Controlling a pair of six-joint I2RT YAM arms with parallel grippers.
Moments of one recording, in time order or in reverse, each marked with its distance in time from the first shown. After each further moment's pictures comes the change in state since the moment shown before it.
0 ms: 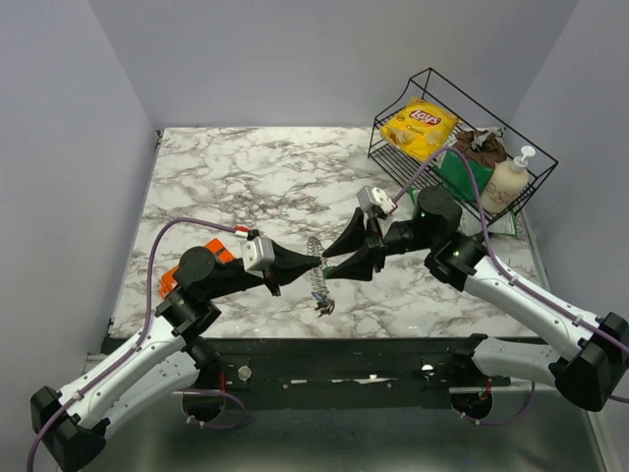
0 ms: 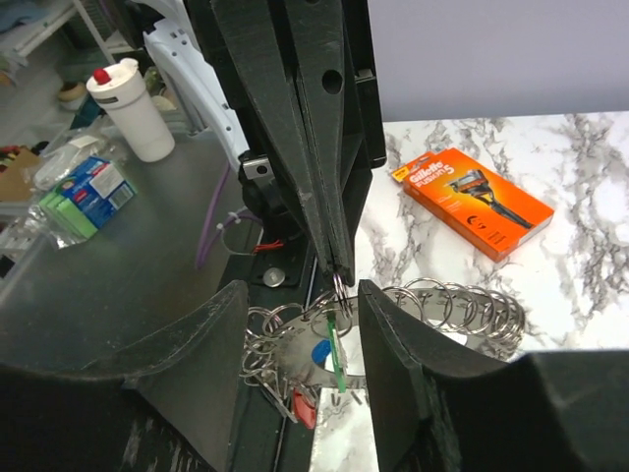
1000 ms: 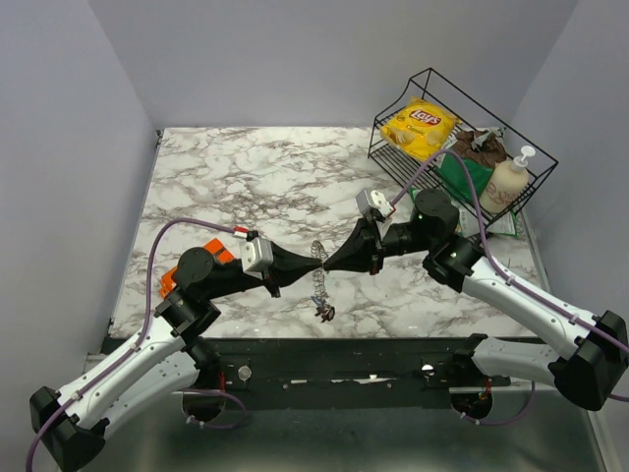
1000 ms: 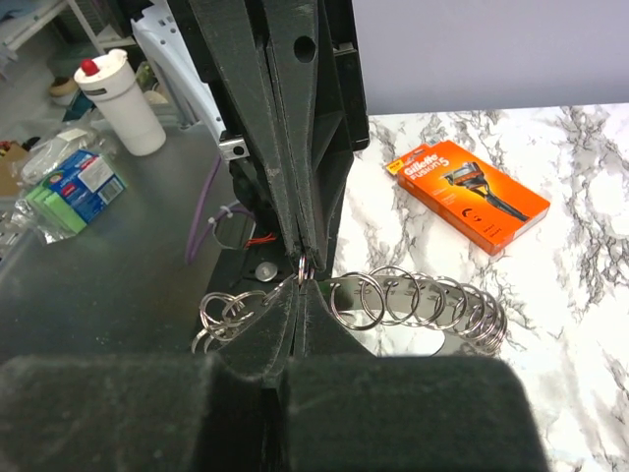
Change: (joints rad) left arm -0.002 -0.004 0.004 0.007 0.016 -0.013; right arm 0.005 0.012 -0.030 0.026 0.010 -0.008
